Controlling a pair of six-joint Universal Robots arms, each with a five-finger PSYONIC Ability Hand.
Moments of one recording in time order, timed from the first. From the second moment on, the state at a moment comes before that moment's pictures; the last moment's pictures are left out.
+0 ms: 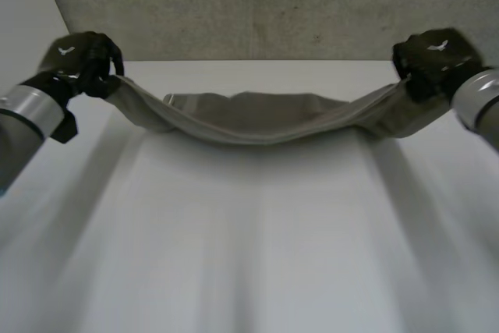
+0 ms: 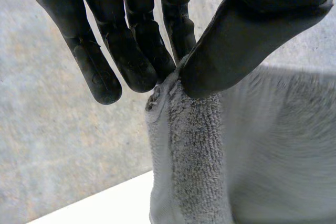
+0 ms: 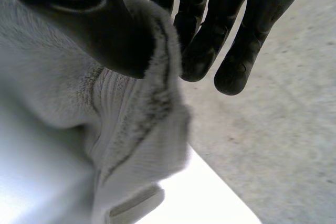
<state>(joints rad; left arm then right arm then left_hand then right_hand) 4.65 -1.89 -1.50 3.48 -1.14 3.07 1.72 -1.23 1.28 0.03 1.27 2.69 1.28 1.33 1.33 1.36 1.14 1.33 1.31 1.33 1.33 1.16</state>
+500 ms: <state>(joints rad) 4.73 -1.80 -1.65 3.47 -1.02 3.09 1.59 -1.20 1.24 0.29 1.12 2.55 1.28 1.33 1.34 1.36 1.14 1.33 1.32 1.33 1.33 1.16</state>
